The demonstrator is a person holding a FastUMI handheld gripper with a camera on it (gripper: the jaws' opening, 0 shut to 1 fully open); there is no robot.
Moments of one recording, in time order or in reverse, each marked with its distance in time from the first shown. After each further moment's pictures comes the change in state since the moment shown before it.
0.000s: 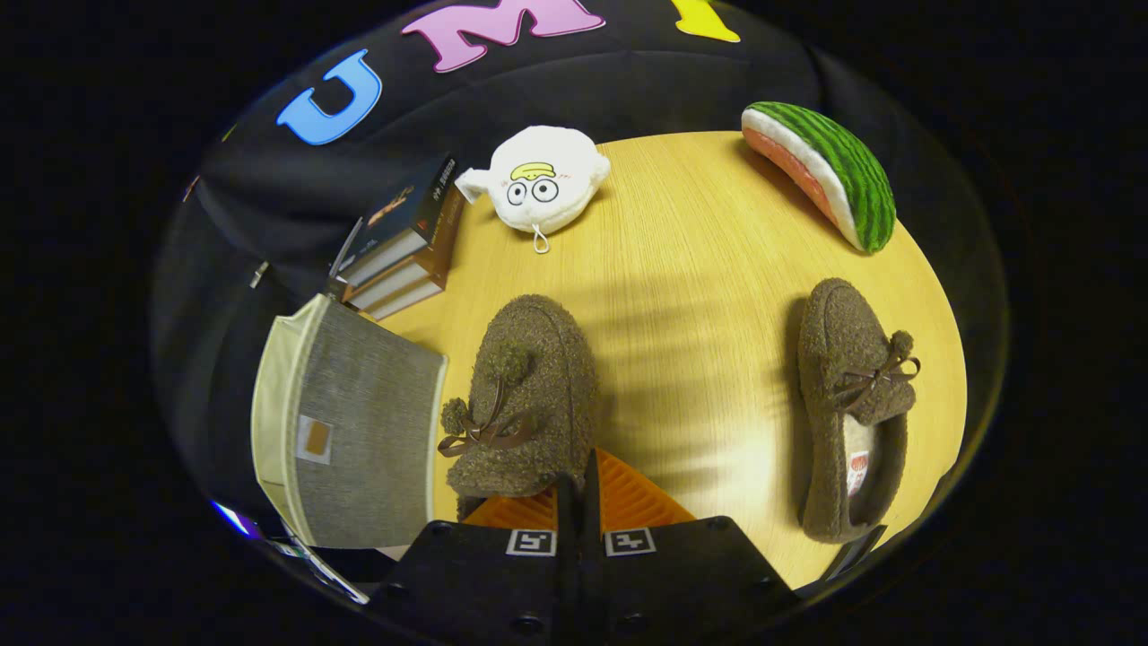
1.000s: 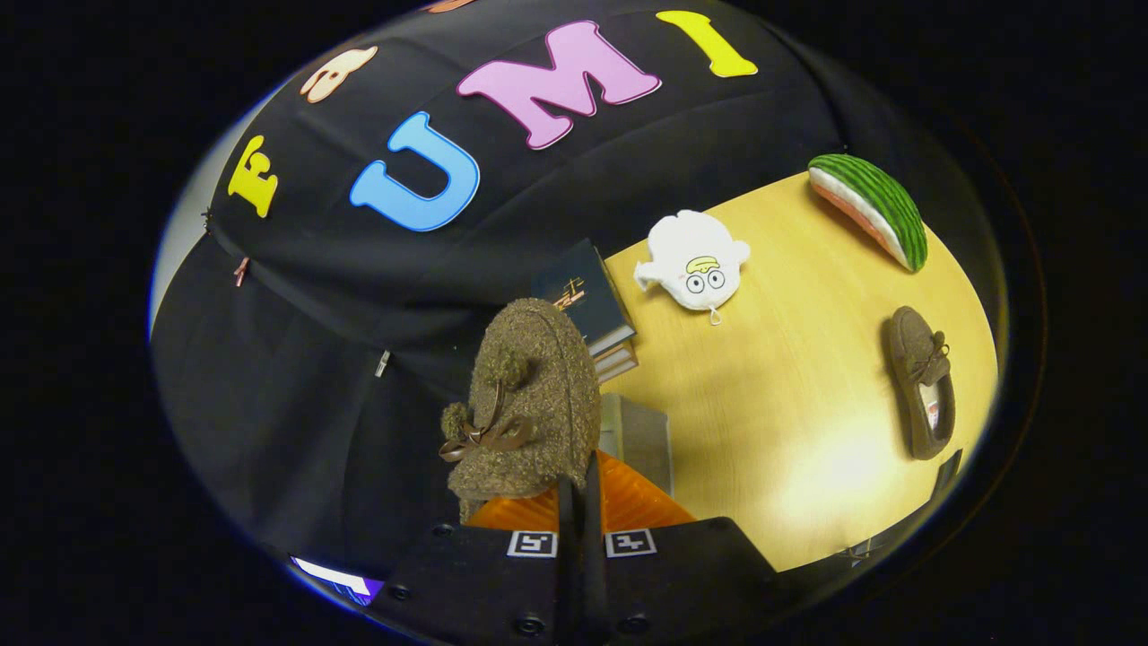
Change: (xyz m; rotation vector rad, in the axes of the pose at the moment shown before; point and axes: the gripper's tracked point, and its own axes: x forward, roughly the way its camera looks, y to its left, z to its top) arm -0.092 0.216 0.063 0.156 -0.114 0.229
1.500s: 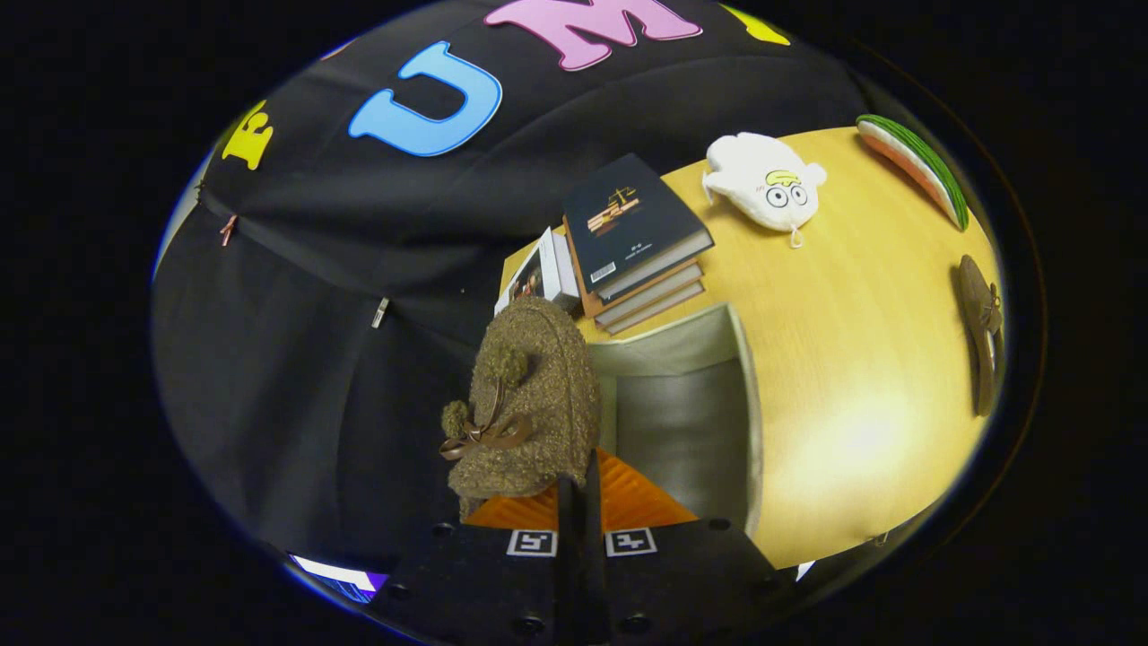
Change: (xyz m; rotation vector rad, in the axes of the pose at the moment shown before) arm 0.099 0.059 -0.087 -0.005 0.135 0.010
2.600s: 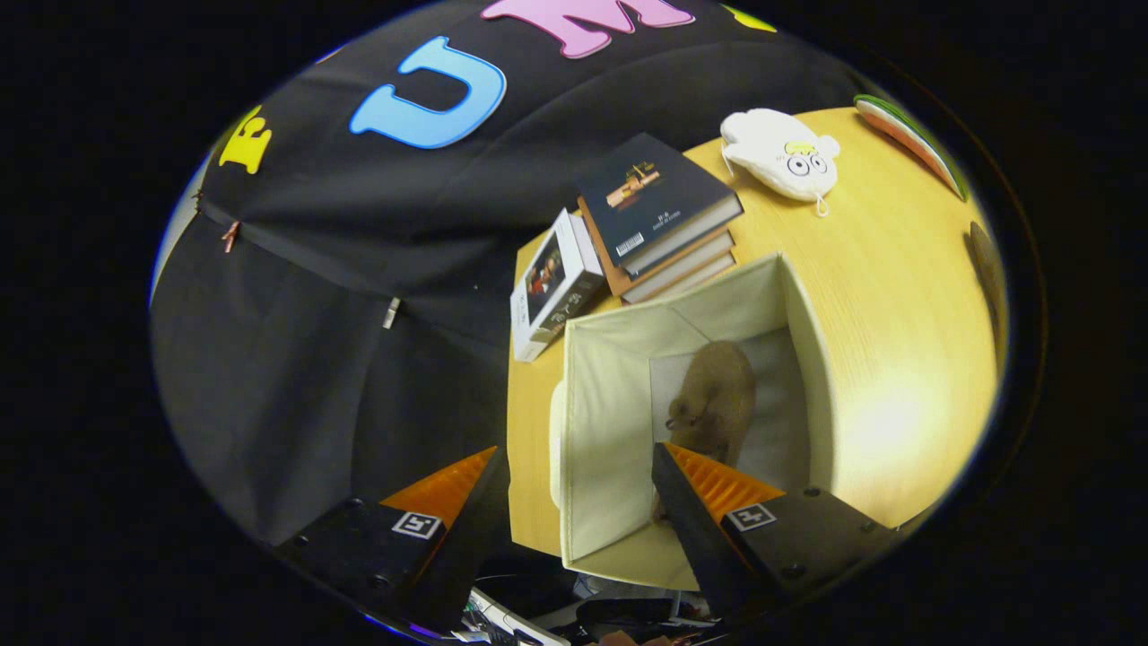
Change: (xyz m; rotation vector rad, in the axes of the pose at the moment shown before) arm -0.015 0.027 0.003 0.031 -0.055 0.087
